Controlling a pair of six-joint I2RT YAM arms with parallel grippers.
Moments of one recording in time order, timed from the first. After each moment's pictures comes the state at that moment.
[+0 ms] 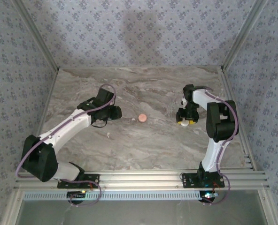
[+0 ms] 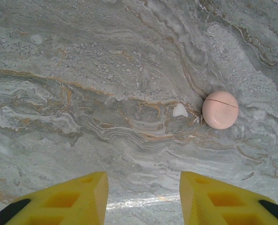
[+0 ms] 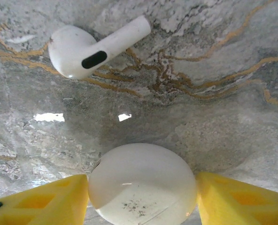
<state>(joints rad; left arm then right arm) -0.55 1.39 1.05 -0.66 0.00 -0.63 0.13 1.92 1.28 -0.99 -0.06 0.12</state>
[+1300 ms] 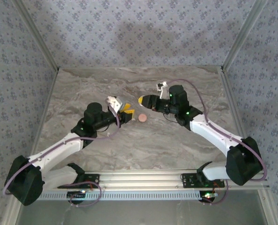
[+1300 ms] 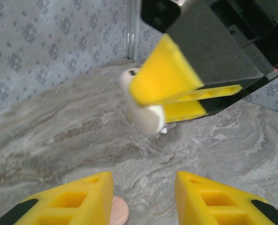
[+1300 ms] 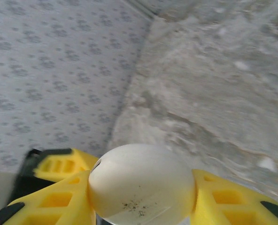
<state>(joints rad) -0.64 1.09 0.62 0.31 0.37 -0.01 0.57 1.33 0.91 0.13 -0.51 0.84</state>
